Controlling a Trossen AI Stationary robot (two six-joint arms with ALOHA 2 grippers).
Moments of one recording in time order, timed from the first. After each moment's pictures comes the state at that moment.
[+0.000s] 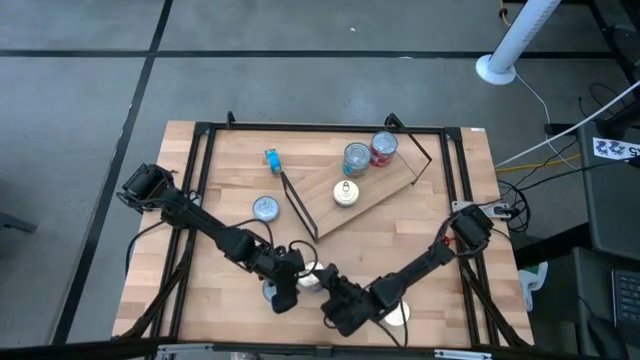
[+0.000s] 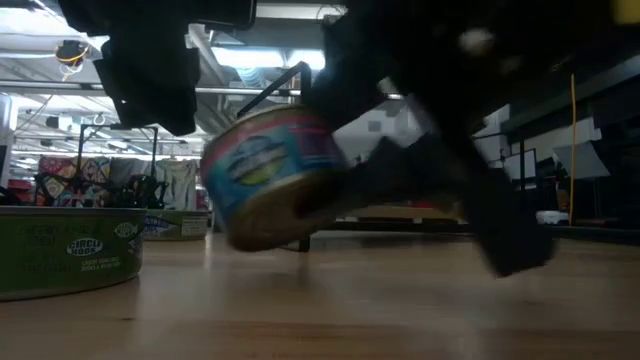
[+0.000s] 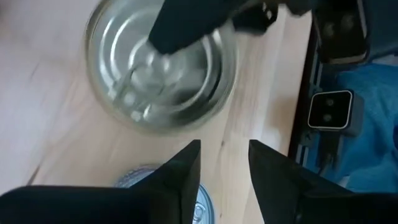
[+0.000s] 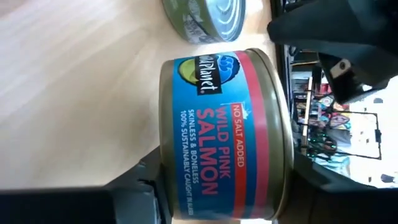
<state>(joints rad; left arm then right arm) -0.48 1.70 1.08 -0.30 -0.02 -0.89 0.63 2.19 1.41 -0.10 0.91 -0.63</state>
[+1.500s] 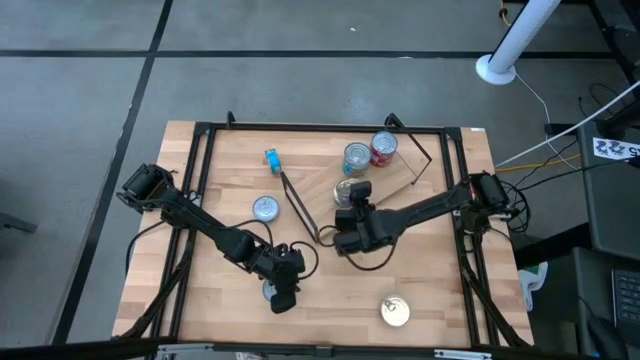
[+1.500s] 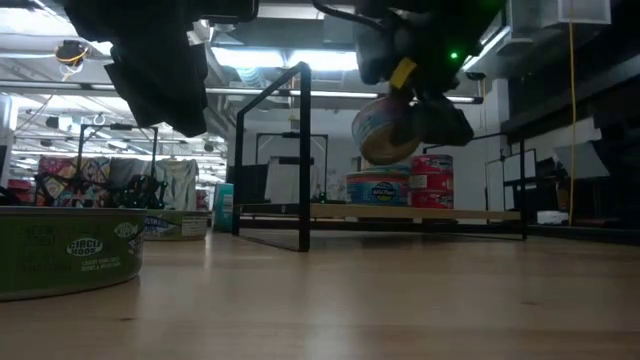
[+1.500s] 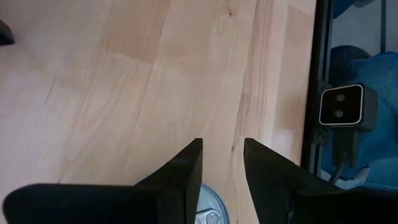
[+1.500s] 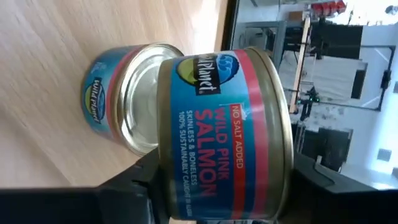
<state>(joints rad) -0.48 1.70 1.08 -0.30 -0.06 -0.80 0.28 1.89 1.40 -1.02 1.03 -0.01</state>
